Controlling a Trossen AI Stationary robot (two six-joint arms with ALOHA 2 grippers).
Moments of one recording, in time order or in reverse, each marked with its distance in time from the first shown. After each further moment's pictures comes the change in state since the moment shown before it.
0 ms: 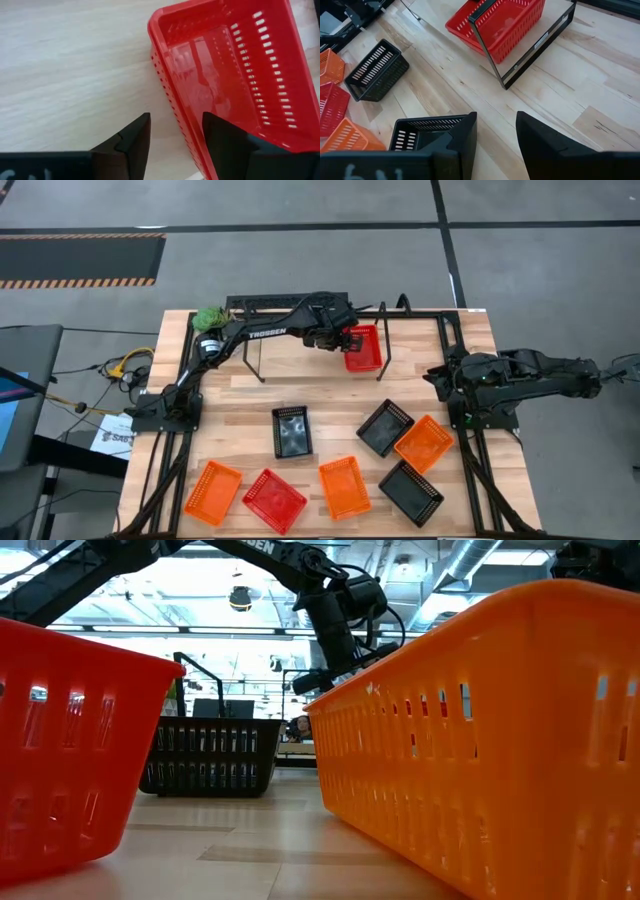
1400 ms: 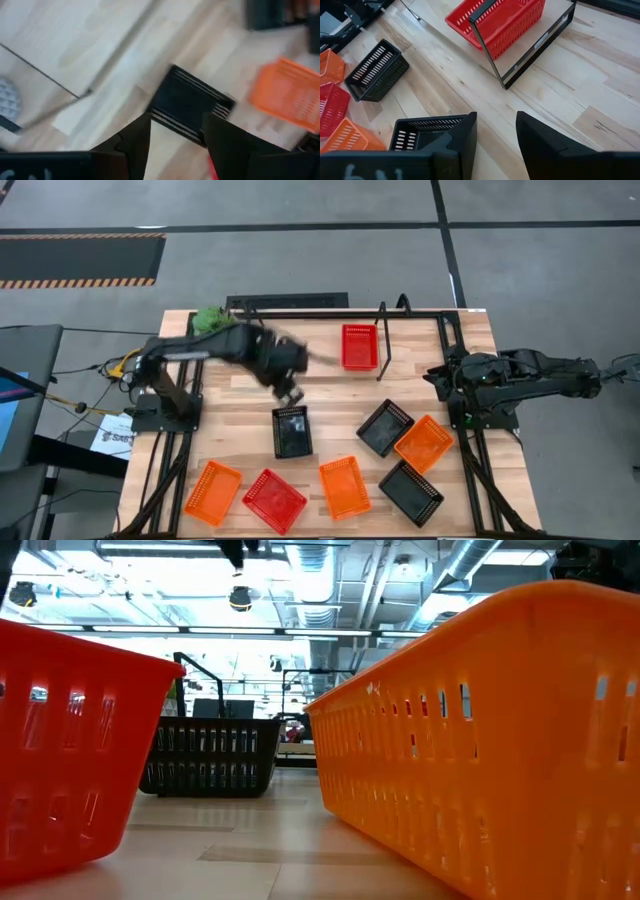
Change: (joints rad) left arm -0.418 -0.486 -0.001 -0.725 -0.025 0.196; right arm 0.001 0.000 0.000 0.000 0.000 0.001
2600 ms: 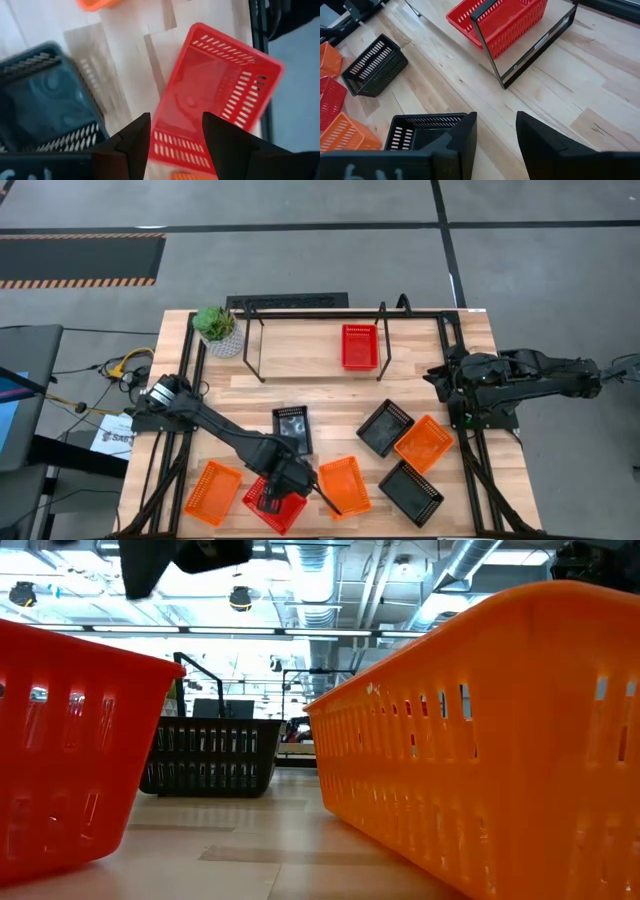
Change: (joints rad) left arm -0.429 0.214 -0.289 0.413 0.200 0.471; right arm 0.000 0.000 0.000 -0.004 -0.003 -0.037
